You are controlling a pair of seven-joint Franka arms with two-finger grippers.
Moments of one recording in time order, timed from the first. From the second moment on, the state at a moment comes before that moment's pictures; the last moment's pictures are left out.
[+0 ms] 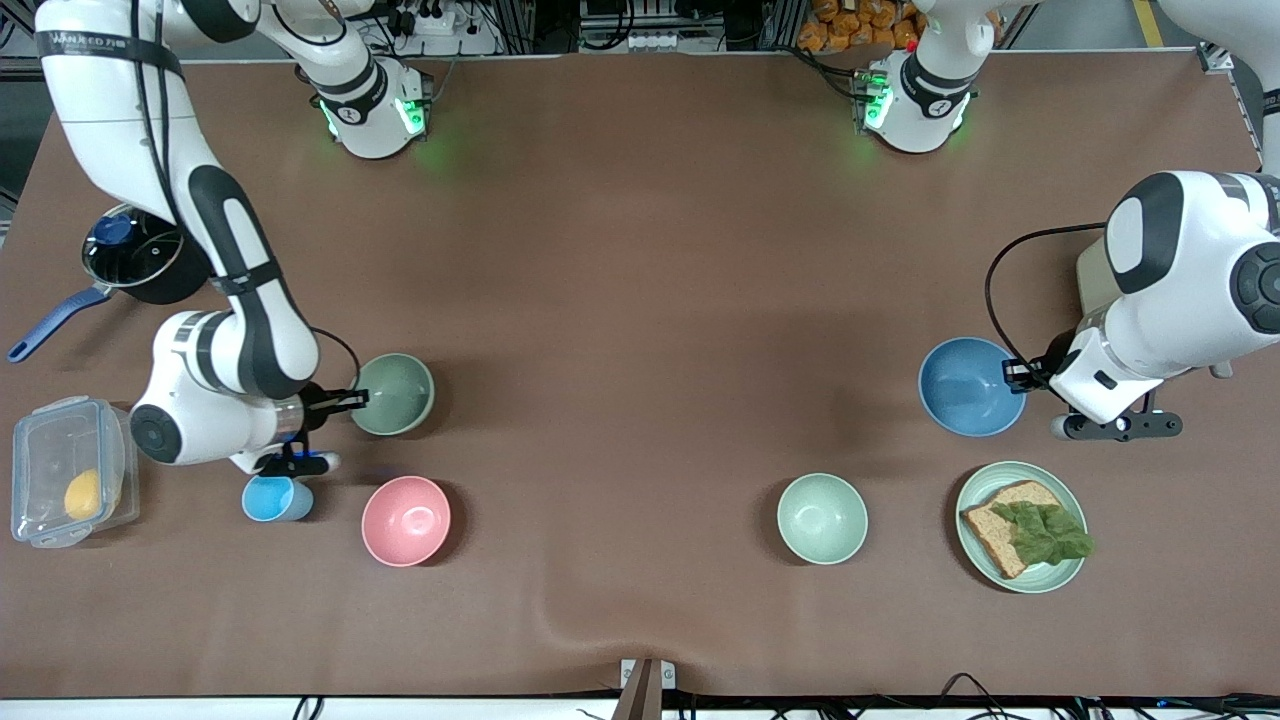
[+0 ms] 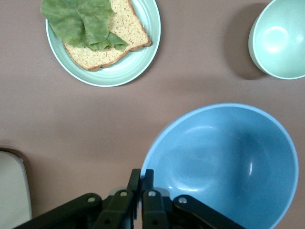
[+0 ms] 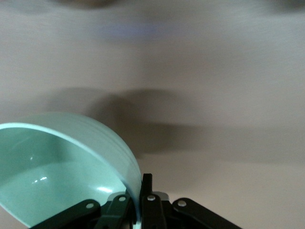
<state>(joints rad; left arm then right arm) 0.15 0.28 -0.23 -1.76 0.05 1.95 -0.11 0.03 0.64 0.03 -1.67 0.23 1.91 -0.04</state>
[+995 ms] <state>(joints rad) 0.16 0.28 -0.22 -1.76 0.05 1.93 -0.08 0.34 0.66 0.22 -1.60 0.37 2.24 0.83</state>
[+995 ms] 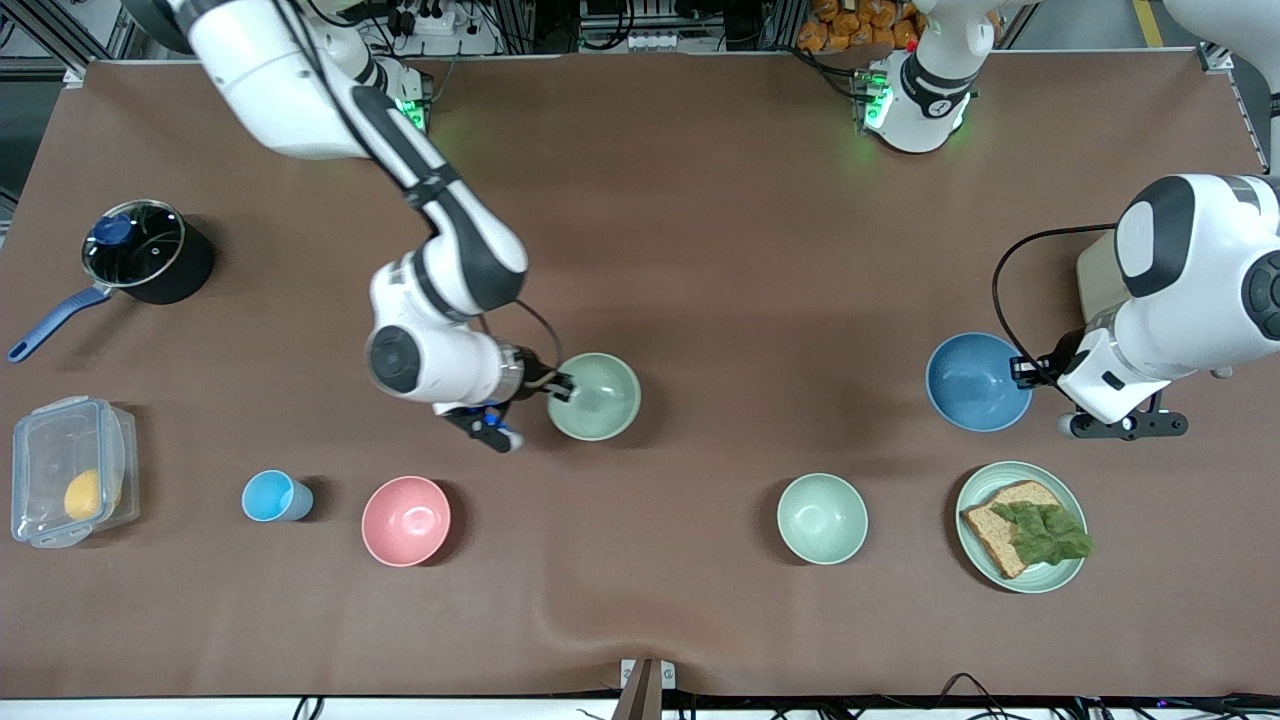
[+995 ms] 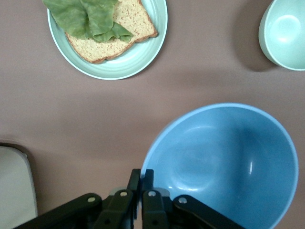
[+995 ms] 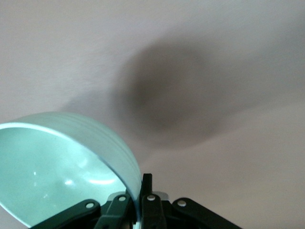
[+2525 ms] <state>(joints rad) -0.08 0.36 -0.35 -1.67 0.02 1.97 -0.58 0.25 0.69 0.21 -1.51 0.42 2.16 0.88</state>
